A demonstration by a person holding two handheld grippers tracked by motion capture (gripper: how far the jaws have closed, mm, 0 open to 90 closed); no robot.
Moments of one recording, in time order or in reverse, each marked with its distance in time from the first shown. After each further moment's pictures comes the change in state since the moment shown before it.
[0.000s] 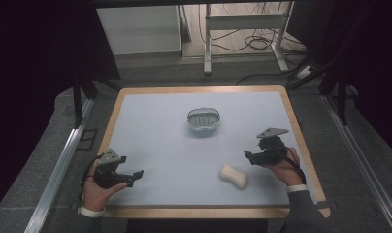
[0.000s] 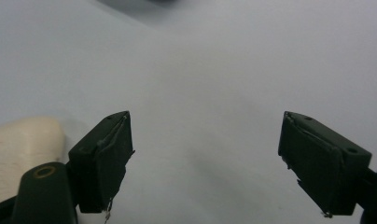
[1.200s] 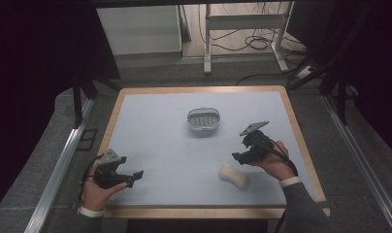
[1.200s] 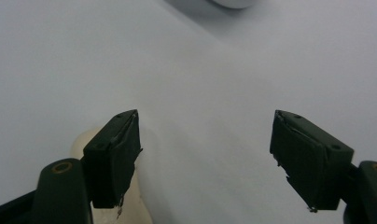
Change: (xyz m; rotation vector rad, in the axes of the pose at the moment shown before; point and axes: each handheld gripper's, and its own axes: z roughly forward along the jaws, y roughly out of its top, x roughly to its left) left arm 0.002 -0.001 0.001 0.009 -0.005 0.002; right arm 0.034 0.041 -0.003 0.126 0.114 -0.117
